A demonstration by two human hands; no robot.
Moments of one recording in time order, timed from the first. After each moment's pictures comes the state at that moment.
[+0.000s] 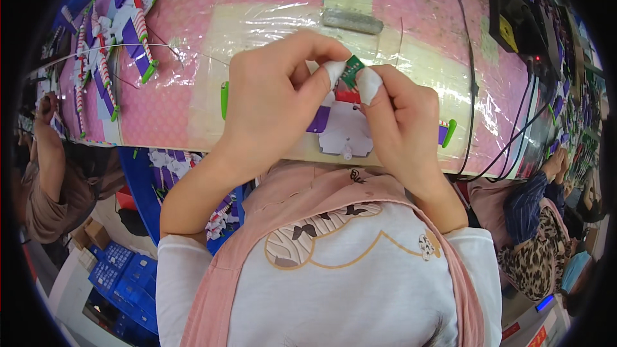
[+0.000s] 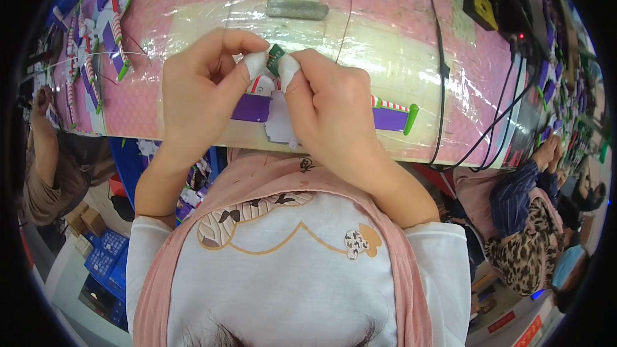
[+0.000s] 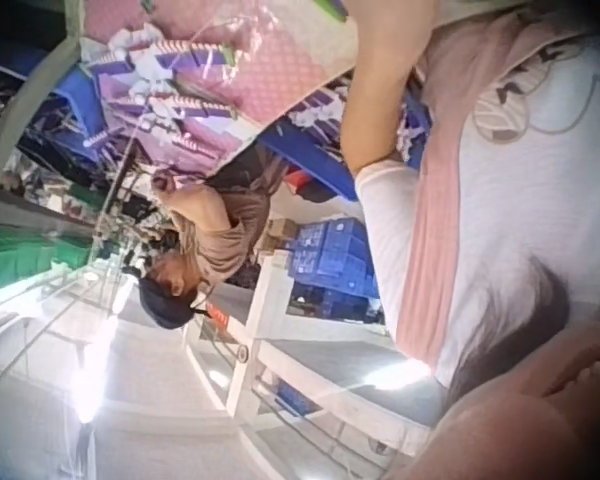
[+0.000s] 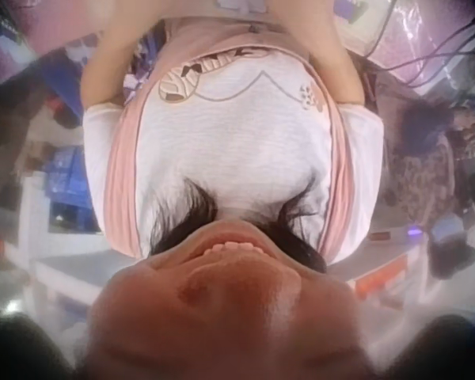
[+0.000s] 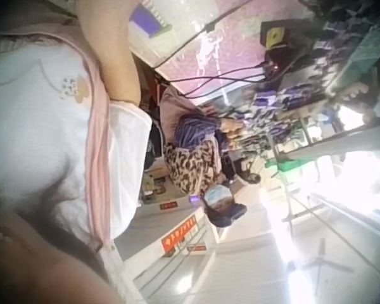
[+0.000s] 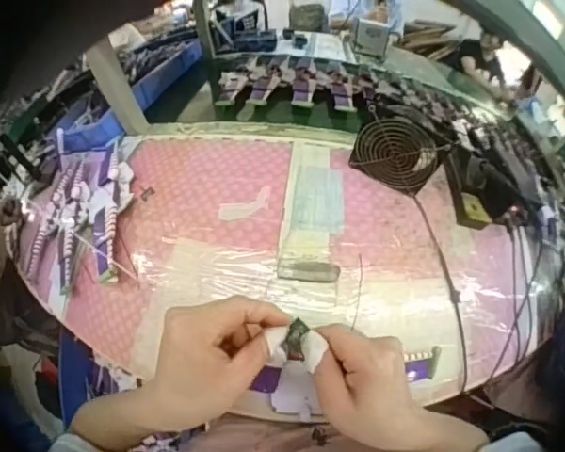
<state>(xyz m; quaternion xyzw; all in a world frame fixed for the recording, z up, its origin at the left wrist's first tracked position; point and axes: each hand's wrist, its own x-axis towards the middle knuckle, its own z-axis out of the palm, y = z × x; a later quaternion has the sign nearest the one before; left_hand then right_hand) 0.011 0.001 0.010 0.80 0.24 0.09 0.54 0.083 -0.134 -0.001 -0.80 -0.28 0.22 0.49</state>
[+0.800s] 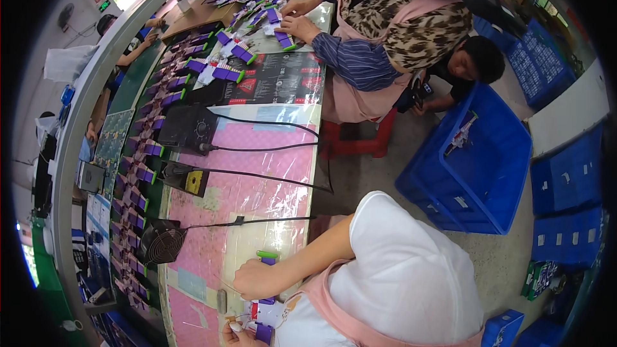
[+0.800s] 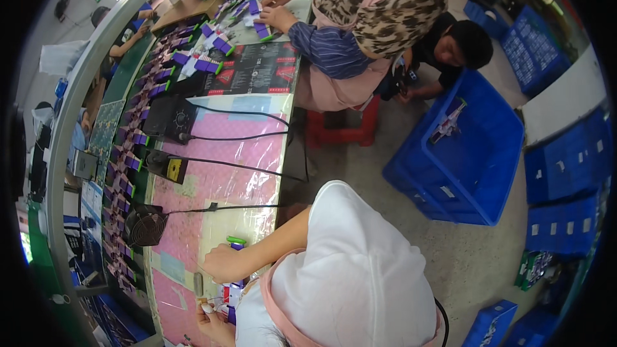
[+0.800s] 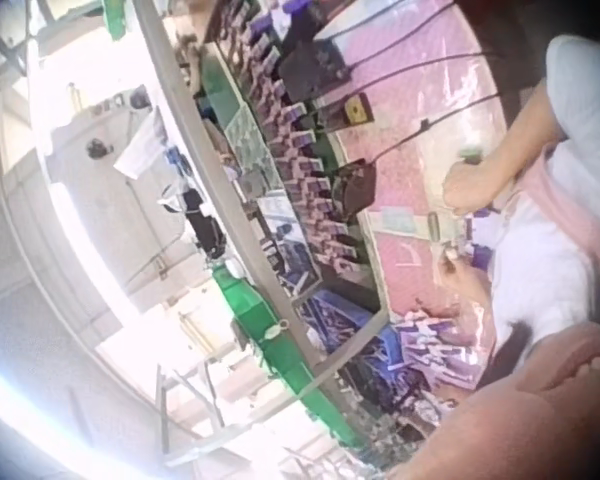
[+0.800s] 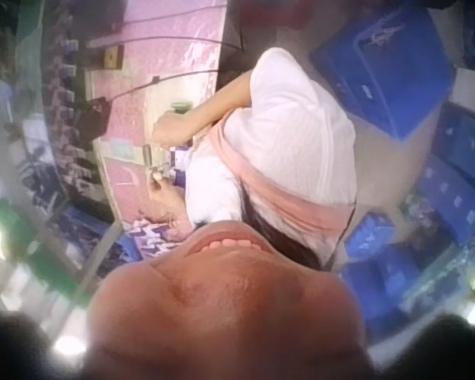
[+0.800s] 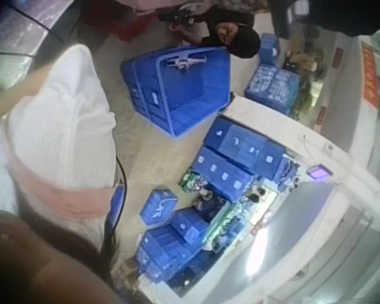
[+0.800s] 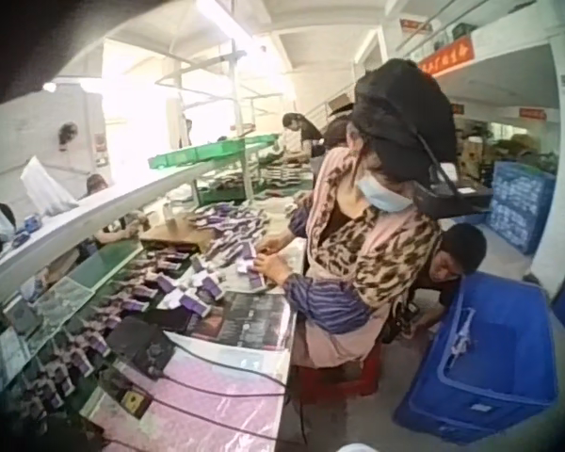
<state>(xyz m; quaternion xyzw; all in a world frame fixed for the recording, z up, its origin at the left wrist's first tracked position) 0.021 0.017 -0.037 0.71 0.12 0.09 0.69 0.098 -0.178 -0.035 -0.88 -0.23 0.04 0.40</state>
